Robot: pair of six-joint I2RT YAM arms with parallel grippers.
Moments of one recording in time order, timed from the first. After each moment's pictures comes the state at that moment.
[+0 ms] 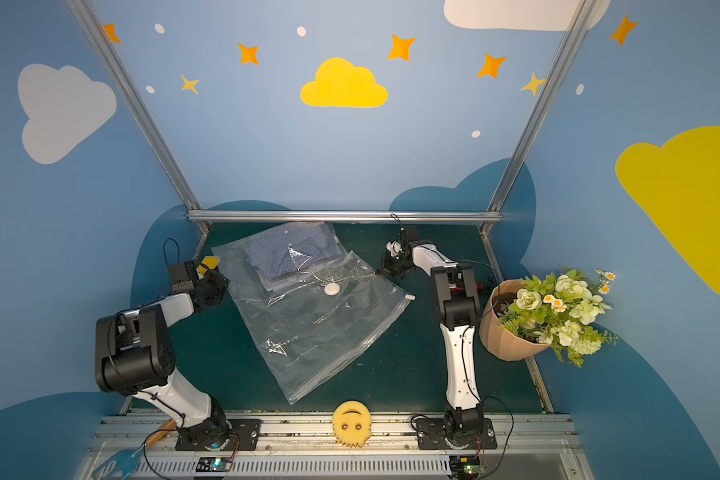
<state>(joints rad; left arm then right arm) 0.34 1.67 0.86 0.07 0.31 -0.90 0.24 2.38 1.87 -0.63 -0.62 0.42</state>
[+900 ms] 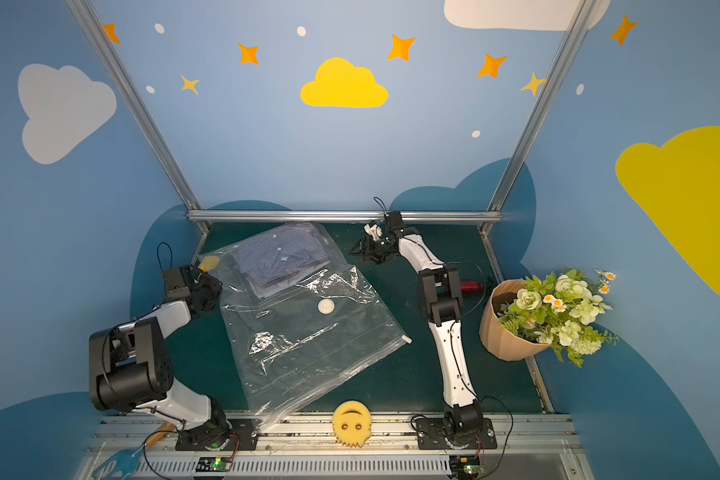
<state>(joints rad) 0.34 1.59 0.81 0.07 0.24 -0.88 0.34 2.52 2.21 -0.67 -0.86 0.39</state>
